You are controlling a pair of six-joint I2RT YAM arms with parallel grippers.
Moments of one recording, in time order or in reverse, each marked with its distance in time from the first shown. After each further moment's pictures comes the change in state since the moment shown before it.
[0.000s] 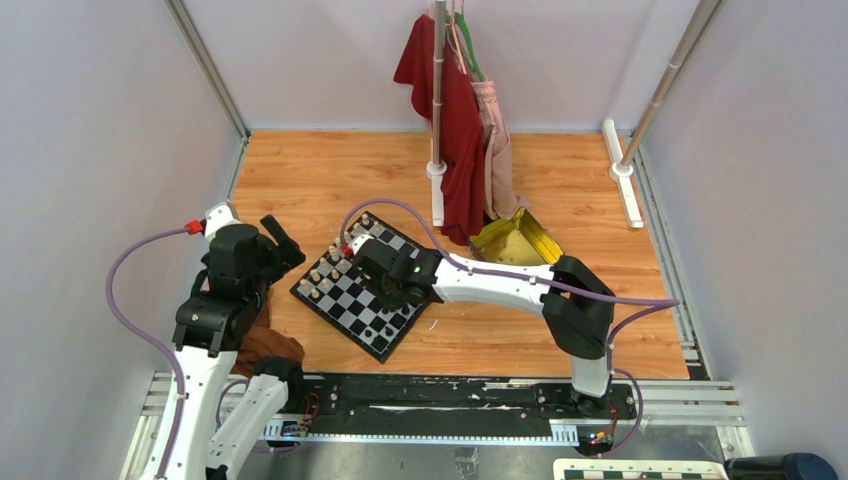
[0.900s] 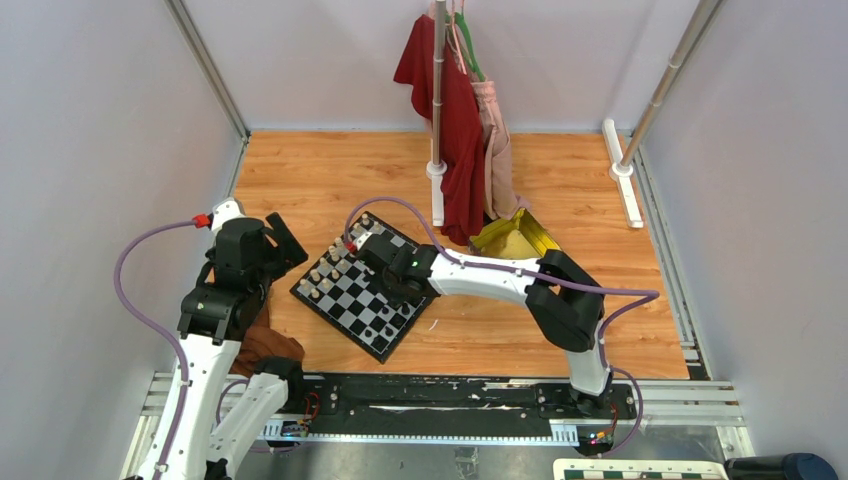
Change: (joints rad) left arm 0.000 0.051 0.000 0.006 -0.001 0.032; right arm -0.053 0.067 -0.005 0.045 -0.032 -0.022
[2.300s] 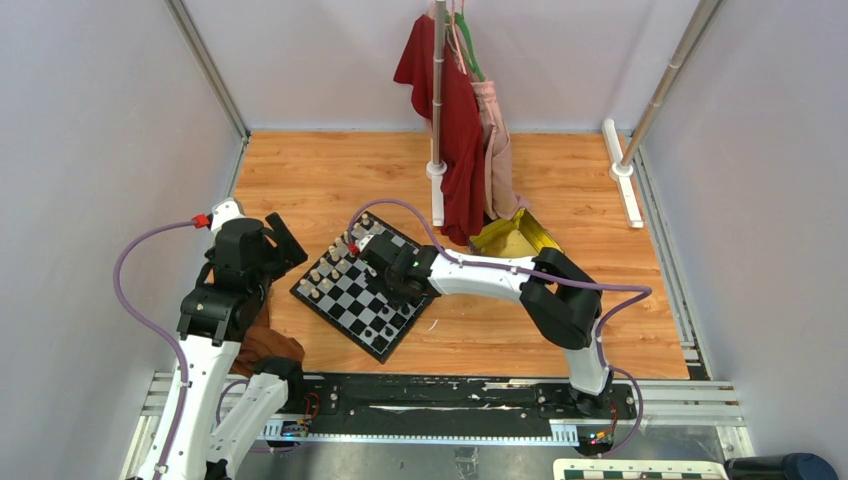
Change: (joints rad) left arm 0.000 -0.004 0.000 0.000 -0.003 0.003; right arm -0.018 0.021 -0.030 0.037 -0.054 -0.002
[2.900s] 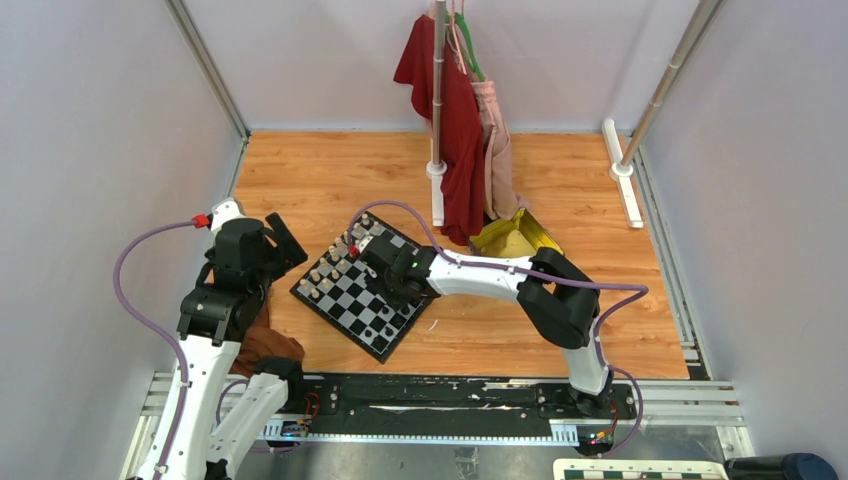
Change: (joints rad) left arm 0.000 0.000 0.000 0.000 0.000 0.000; right arm 0.000 0.012 0.000 -0.002 -0.006 -0.002
